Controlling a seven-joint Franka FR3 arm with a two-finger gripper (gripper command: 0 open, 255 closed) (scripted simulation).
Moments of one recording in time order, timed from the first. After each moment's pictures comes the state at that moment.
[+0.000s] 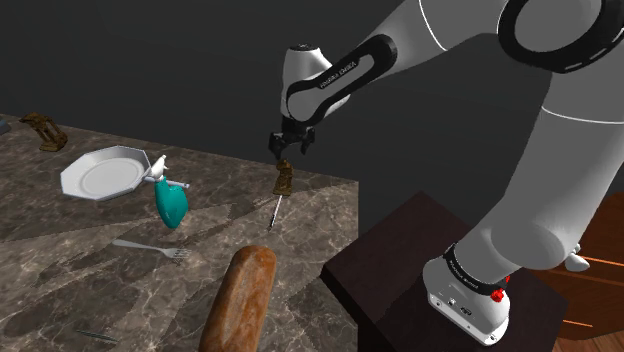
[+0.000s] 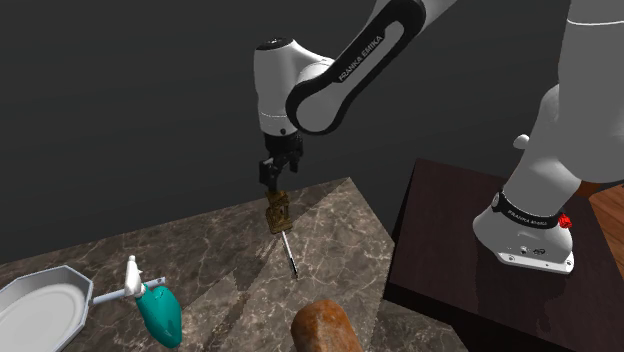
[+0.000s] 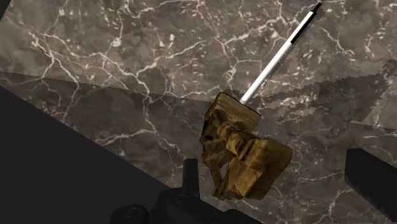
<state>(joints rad) 0.04 0.33 0.20 -2.09 -0.07 2.43 0.43</state>
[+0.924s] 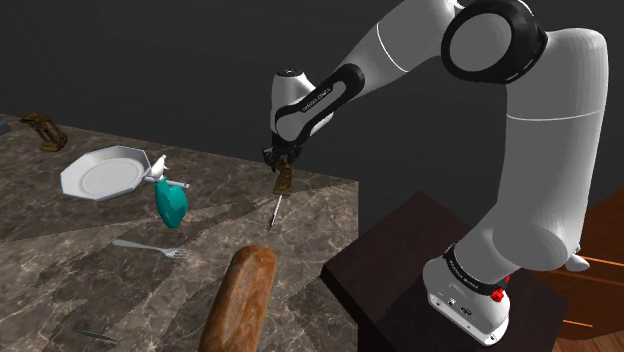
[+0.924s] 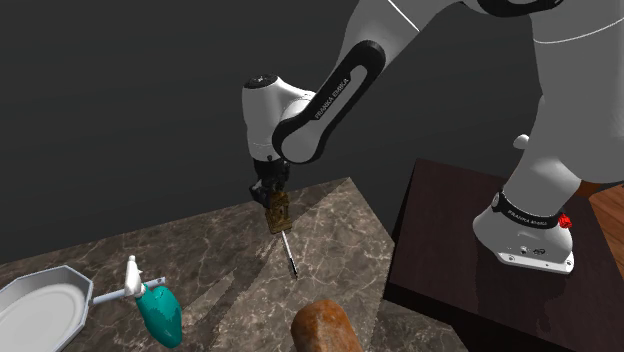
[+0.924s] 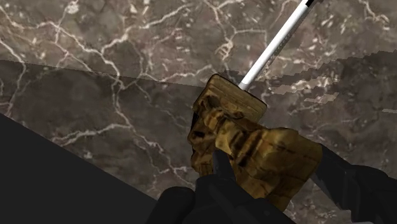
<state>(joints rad) 0.08 0.55 0.17 -1.96 -0.12 2.52 0.48</state>
